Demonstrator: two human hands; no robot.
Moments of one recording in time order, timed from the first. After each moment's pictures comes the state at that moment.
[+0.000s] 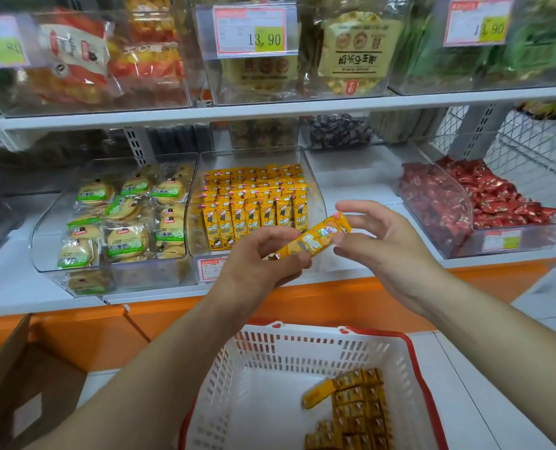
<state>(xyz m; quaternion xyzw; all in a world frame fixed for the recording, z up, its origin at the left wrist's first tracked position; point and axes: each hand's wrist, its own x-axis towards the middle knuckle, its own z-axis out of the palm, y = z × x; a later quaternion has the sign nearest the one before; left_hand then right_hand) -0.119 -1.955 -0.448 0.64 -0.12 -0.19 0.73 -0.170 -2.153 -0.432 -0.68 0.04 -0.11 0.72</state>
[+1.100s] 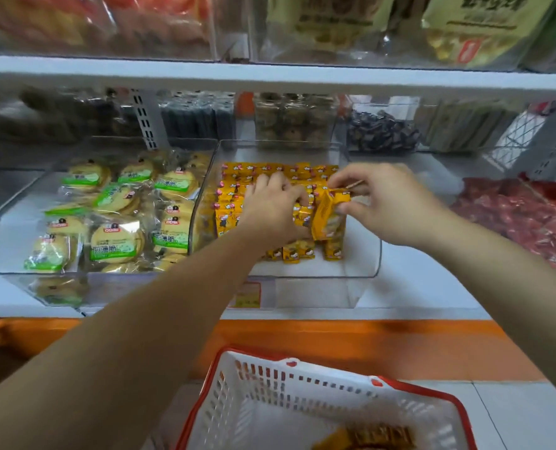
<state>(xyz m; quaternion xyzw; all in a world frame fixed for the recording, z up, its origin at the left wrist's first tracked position) 0.087 -1.990 -0.511 0.95 -0.26 0.13 0.12 -0.018 -2.161 -0.427 -0.96 -0.09 -0.12 0.22</state>
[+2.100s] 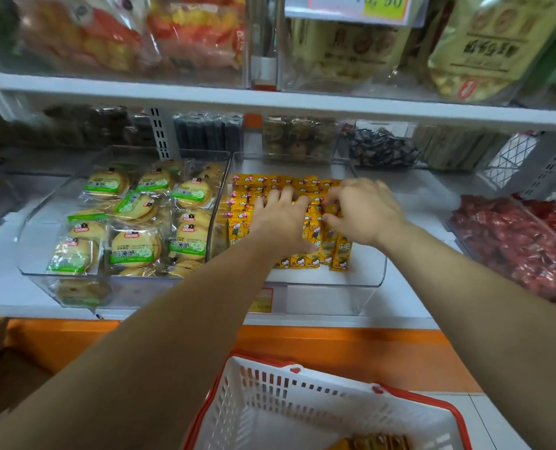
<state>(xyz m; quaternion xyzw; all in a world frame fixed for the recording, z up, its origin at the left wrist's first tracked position) 0.084 -1.990 -0.504 0.97 -0.24 0.07 0.05 0.032 -2.141 -0.451 -0.99 -0.04 -0.11 -0.05</state>
